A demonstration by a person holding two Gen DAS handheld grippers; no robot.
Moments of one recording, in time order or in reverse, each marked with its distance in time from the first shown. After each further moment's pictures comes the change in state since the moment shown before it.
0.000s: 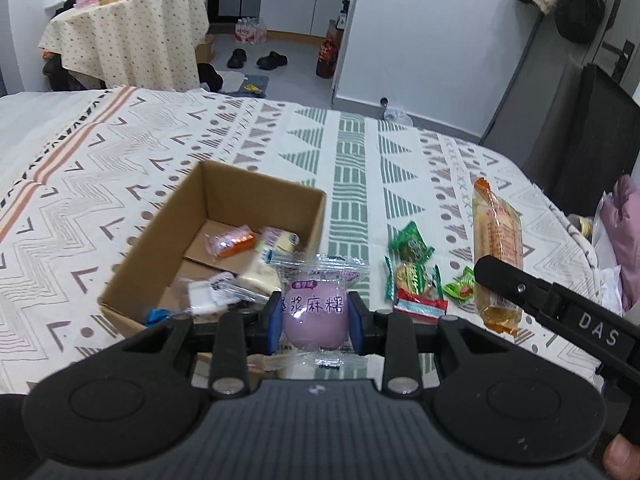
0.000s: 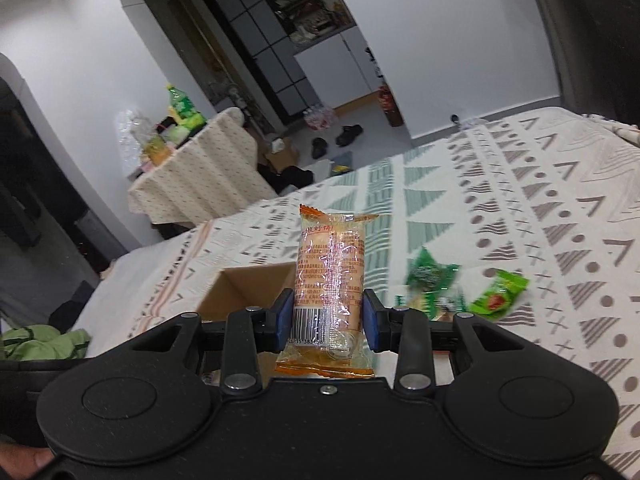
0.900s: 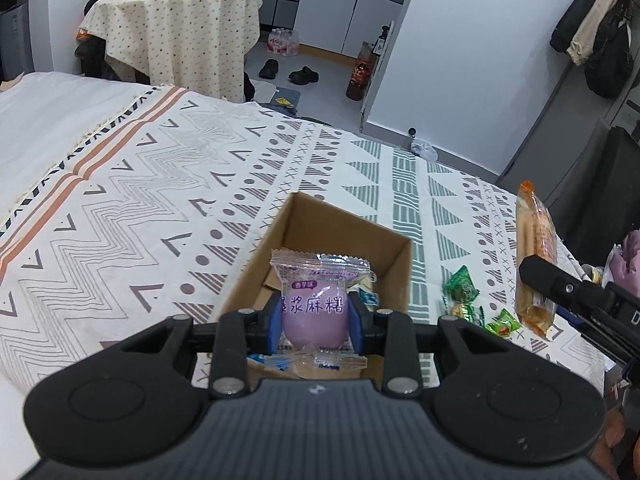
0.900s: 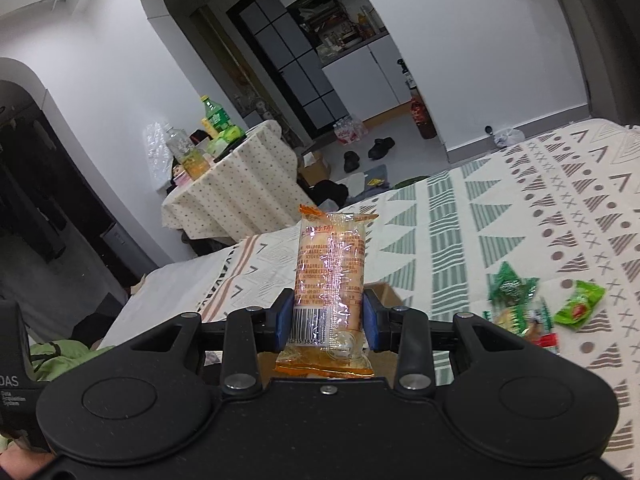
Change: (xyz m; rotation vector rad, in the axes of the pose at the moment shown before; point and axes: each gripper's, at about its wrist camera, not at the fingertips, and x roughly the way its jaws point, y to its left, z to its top) left arm -0.016 0.102 0.024 -0.108 -0.041 -0.003; right arm 0.022 0.073 0.004 0.005 -0.042 0.062
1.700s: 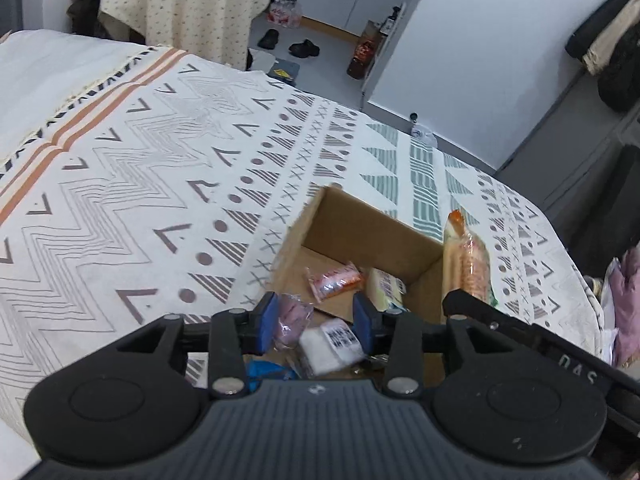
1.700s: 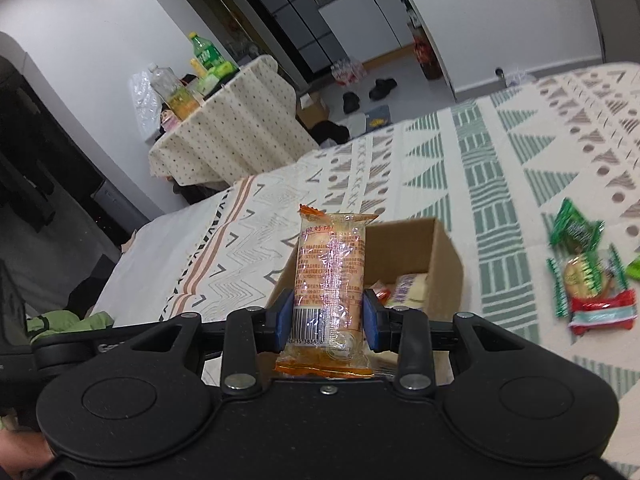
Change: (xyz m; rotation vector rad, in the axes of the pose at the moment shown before) left arm 0.056 0.051 0.022 -0.068 0.081 -0.061; right arm 0.088 0.027 -0.025 0.028 0.175 -0.014
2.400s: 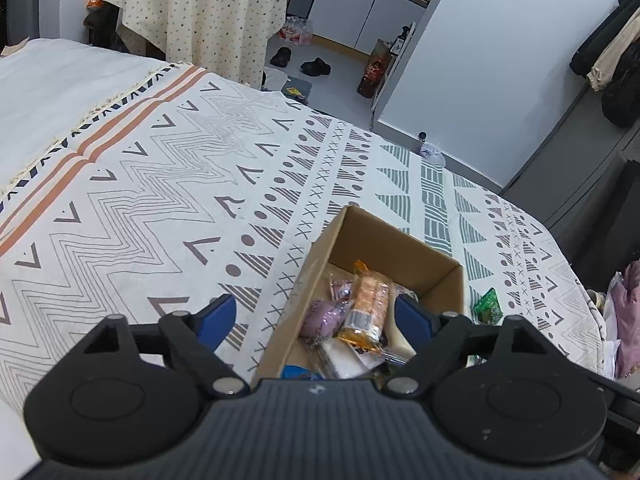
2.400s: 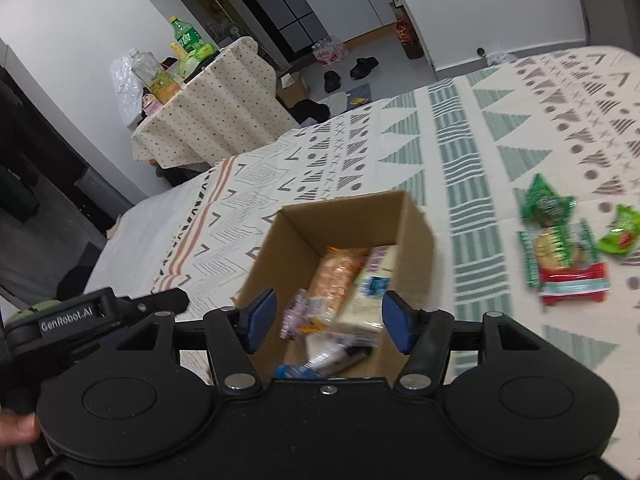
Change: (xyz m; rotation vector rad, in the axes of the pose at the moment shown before) left arm -0.028 0.011 -0.002 -0.010 -0.054 0.014; right arm -0.025 -0.010 -0.004 0.003 0.064 -0.068
